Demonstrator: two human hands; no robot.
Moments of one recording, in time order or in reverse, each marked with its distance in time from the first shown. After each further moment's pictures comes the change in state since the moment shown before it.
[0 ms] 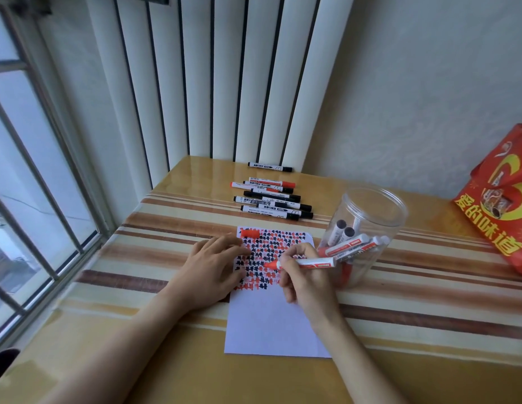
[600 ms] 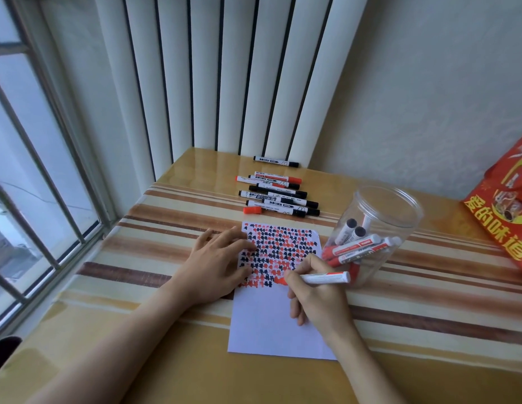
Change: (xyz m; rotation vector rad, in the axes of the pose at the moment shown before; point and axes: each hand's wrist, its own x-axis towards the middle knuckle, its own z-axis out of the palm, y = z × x) left_hand 0.004 -0.004 0.003 -0.003 -0.033 -0.011; right_hand -0.013 0.009 -0.008 -0.193 0.026 0.034
